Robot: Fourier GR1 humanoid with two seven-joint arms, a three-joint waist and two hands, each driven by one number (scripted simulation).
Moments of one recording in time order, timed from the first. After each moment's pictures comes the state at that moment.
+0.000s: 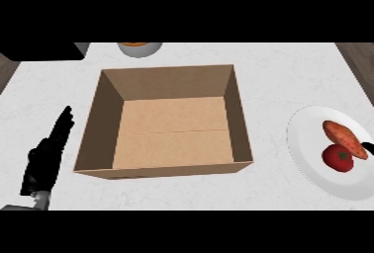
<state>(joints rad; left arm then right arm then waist) 0.00 0.47 -0.20 -1.52 0.10 0.32 0.06 0.05 -0.53 -0.25 -1.37 0.03 -0.62 -0.01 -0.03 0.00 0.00</state>
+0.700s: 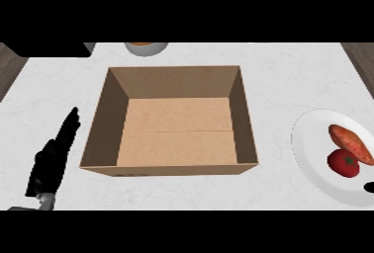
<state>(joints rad) 0.01 0.45 -0.22 -1.55 0.08 0.31 0.08 0.15 -0.85 -0.03 -1.62 0.06 -0.13 0.66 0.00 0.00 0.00</state>
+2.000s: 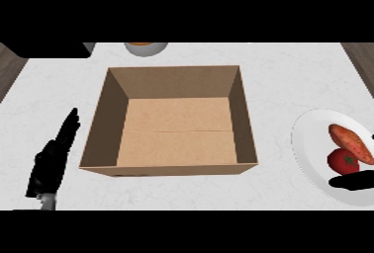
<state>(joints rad) 0.03 0.32 -0.09 -1.56 -0.05 0.18 0.08 0.03 -0.56 -0.04 -1.57 0.35 0.04 0.91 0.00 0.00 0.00</state>
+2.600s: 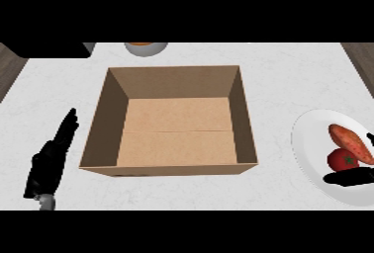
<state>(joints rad) 0.04 0.27 -0.03 -1.57 -0.10 0.12 0.08 0.00 -0.46 -0.11 -1.54 0.46 0.09 0.88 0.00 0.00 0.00</state>
